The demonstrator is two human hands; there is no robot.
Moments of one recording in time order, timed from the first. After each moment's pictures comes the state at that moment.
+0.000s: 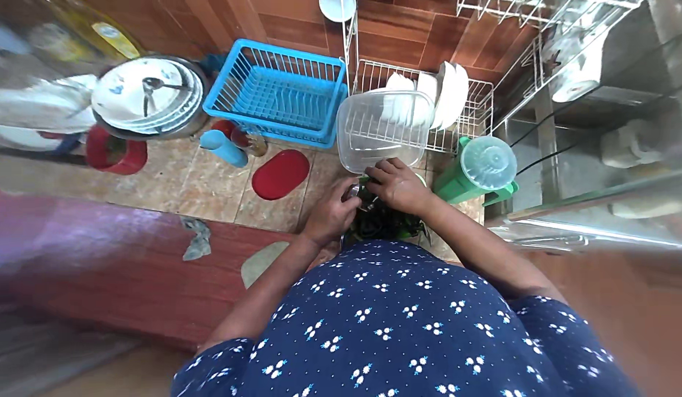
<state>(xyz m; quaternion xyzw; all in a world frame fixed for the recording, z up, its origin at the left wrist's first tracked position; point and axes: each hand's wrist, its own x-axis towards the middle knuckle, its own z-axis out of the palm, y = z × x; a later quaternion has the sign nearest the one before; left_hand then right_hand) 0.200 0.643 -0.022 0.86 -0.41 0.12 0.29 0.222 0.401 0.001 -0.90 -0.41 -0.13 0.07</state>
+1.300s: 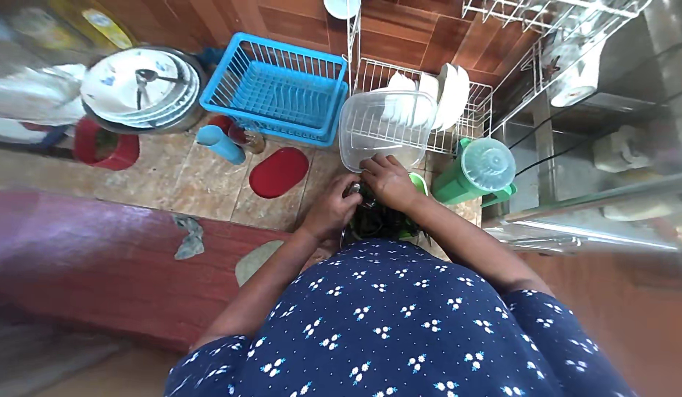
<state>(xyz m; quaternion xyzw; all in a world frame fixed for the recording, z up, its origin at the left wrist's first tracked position) 0.212 0.645 -0.022 0.84 -0.43 0.11 0.31 0.232 0.429 -0.005 -0.93 -0.33 -0.13 0.10</state>
